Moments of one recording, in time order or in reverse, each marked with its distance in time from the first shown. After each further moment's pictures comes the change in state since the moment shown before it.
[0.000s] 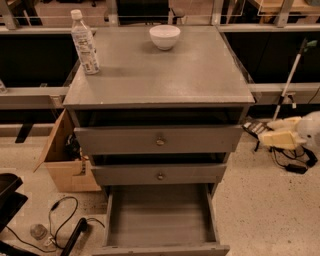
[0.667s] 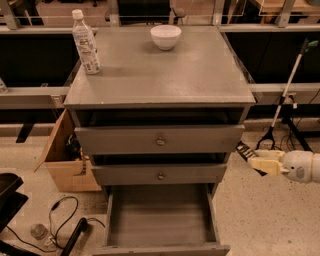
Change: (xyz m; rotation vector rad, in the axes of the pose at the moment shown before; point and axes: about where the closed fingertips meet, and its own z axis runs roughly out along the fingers) arm 0.103 -0.027 0.081 -0.144 -0.207 0.195
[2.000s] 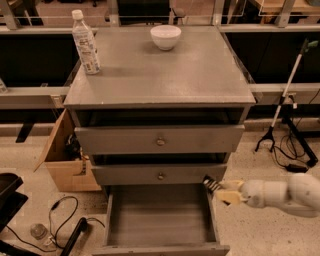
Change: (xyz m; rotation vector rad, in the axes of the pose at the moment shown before) arm 0.130 0.019 0.120 -0.164 0.098 0.032
